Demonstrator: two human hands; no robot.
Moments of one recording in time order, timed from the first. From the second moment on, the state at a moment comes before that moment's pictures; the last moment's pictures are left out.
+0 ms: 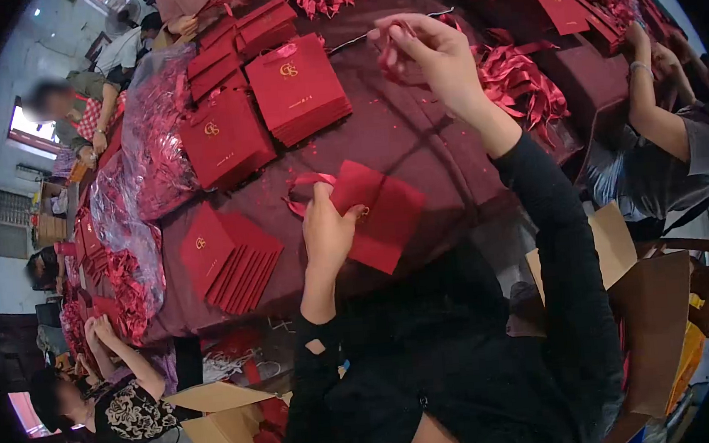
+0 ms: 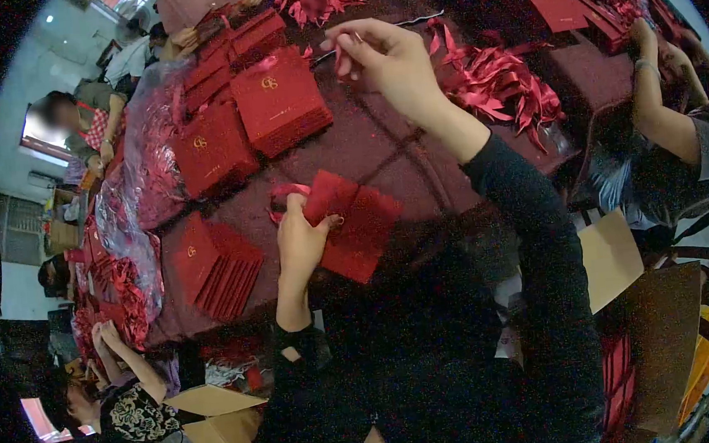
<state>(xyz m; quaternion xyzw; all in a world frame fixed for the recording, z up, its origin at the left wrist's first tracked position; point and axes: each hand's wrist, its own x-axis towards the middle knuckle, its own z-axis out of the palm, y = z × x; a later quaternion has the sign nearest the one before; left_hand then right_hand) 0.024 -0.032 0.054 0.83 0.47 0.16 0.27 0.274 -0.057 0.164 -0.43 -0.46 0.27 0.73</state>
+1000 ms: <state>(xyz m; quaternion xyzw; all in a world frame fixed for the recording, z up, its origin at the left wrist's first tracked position) 0.017 -0.026 0.060 0.68 0.44 0.31 0.49 0.162 -0.101 0.057 -0.62 -0.53 0.29 0.49</state>
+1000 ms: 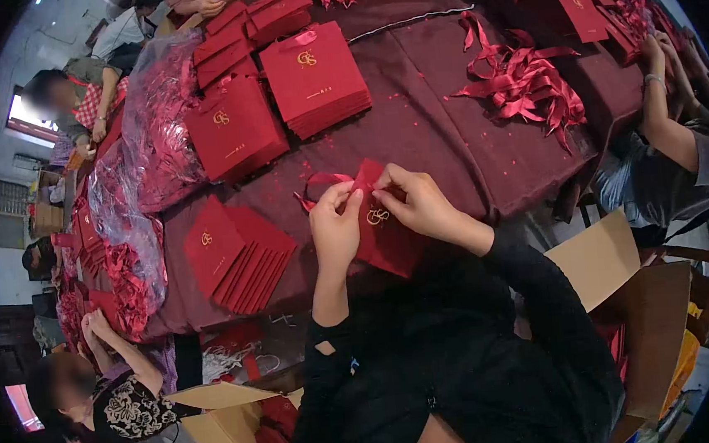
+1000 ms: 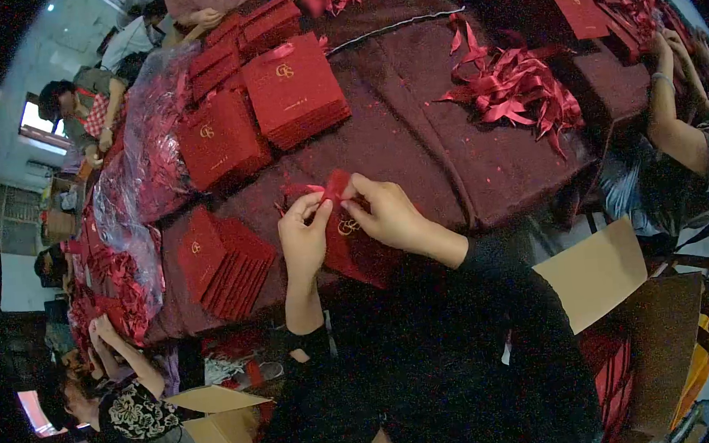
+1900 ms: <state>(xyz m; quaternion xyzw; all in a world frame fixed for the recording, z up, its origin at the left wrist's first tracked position) 0.026 -0.039 0.031 0.74 0.42 0.33 0.42 0.172 -0.073 0.053 -0.68 -0.57 0.28 0.36</state>
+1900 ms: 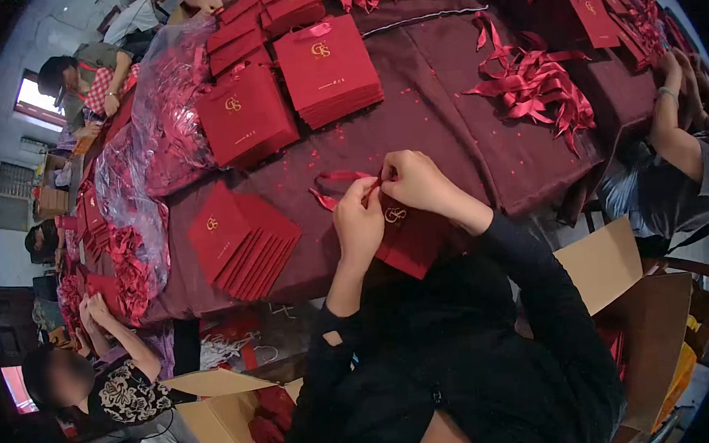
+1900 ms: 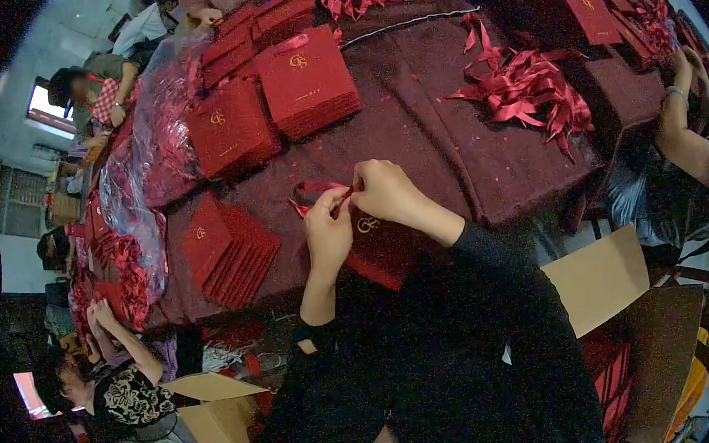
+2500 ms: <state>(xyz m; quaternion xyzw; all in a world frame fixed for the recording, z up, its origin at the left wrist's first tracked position) 0.024 -0.010 0.043 0.69 0.38 0.15 0.59 0.171 -0.101 0.022 -0.60 -0.59 0.22 0.49</state>
